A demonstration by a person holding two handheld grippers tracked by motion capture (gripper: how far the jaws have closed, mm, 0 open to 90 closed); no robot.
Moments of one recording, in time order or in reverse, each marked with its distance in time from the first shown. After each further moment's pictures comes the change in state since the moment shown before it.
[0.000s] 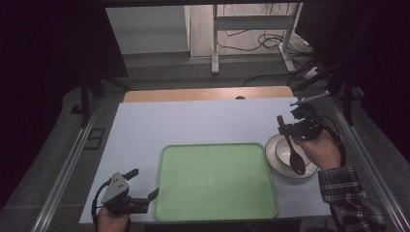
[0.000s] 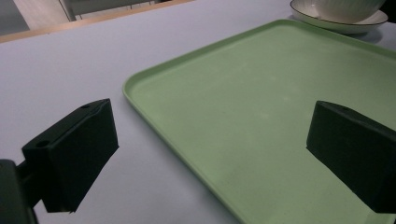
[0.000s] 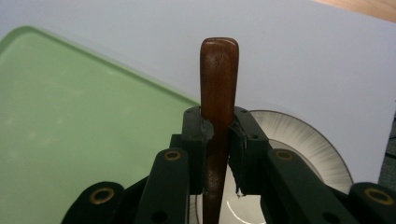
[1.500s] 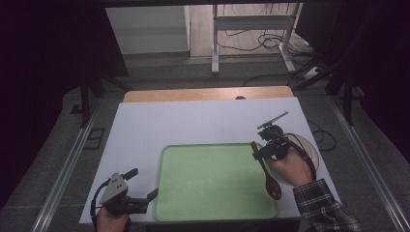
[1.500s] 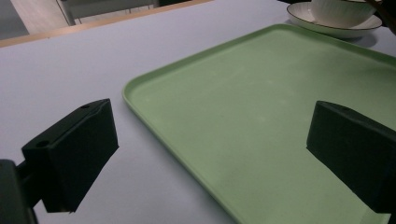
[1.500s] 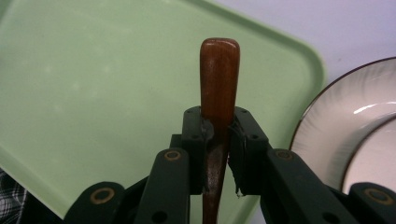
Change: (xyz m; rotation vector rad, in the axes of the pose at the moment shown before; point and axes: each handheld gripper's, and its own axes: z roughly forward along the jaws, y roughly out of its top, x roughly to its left) left arm 0.000 0.001 -0.003 -0.013 -0.008 0.002; right arm 0.065 -0.020 0.059 0.240 0.116 0.013
